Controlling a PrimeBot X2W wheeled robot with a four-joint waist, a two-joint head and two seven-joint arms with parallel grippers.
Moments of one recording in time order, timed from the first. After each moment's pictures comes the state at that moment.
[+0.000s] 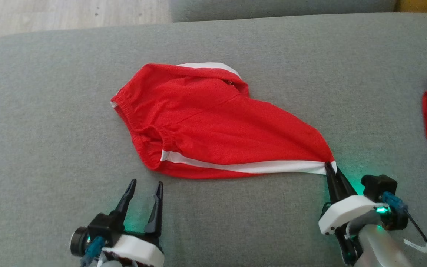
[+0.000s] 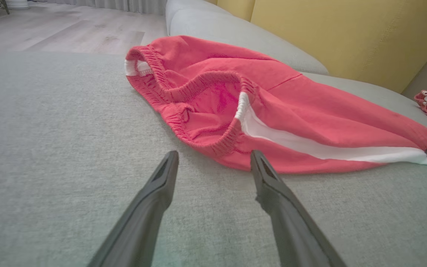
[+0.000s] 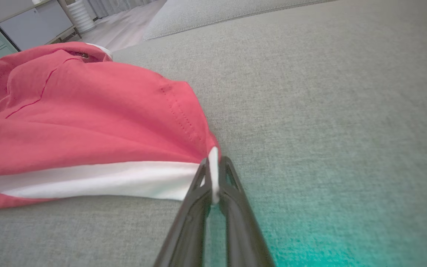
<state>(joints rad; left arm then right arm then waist) -0.09 0.04 -0.24 0.45 -0.21 -0.12 -0.26 -0.26 -0.05 0.08 0.77 0.21 0.13 -0.26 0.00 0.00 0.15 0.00</state>
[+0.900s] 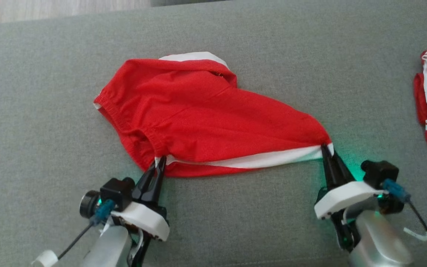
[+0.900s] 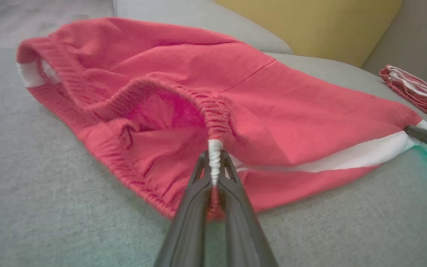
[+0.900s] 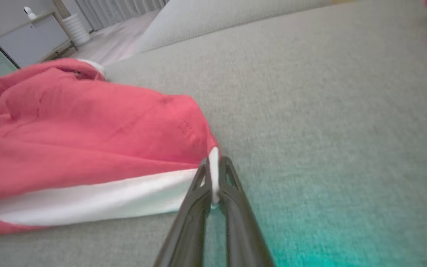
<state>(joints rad) -0.31 0.11 -0.45 0.61 -0.34 -0.13 -0.26 -0.29 -0.05 0.12 0.70 0.26 0.13 -0.26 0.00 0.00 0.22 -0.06</state>
